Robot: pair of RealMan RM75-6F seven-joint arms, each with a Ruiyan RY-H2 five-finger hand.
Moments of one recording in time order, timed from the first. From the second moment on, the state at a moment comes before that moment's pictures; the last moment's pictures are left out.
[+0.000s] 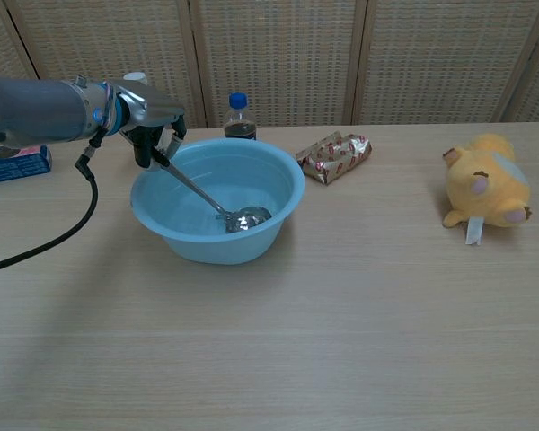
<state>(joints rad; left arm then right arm) -1.19 -1.58 -0.08 -1.13 0.50 0.73 0.85 0.12 -1.08 0.12 -1.55 -1.30 1.31 0.09</state>
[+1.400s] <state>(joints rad) -1.47 -1.10 -0.04 -1.61 -0.23 0.75 1.02 0.12 -1.08 0.12 -1.56 -1.30 1.32 0.09</state>
